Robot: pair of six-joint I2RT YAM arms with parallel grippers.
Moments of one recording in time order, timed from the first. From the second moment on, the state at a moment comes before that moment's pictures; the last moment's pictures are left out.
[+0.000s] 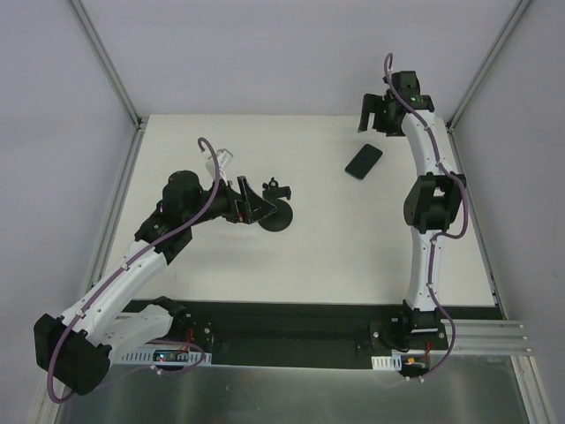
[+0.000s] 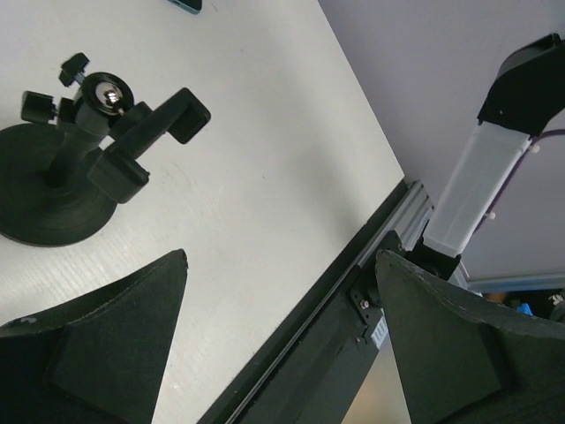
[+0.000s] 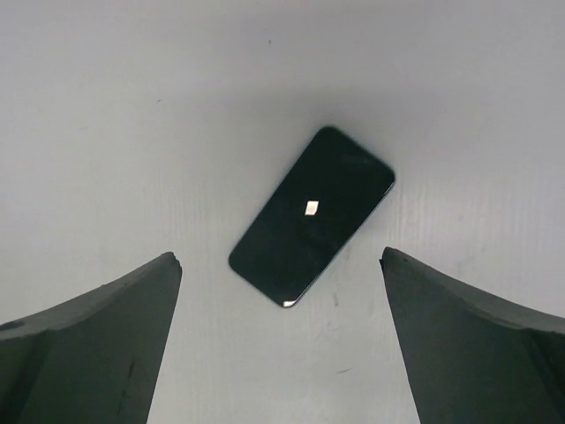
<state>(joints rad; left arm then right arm) -0.46 0.96 0.80 -0.13 0.52 -0.65 0.10 2.34 2.39 -0.92 -0.09 0.19</state>
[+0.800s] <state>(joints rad) -0.53 1.00 0.90 -0.14 0.49 -0.65 0.18 2.58 2.44 -0.87 0.10 -0.29</state>
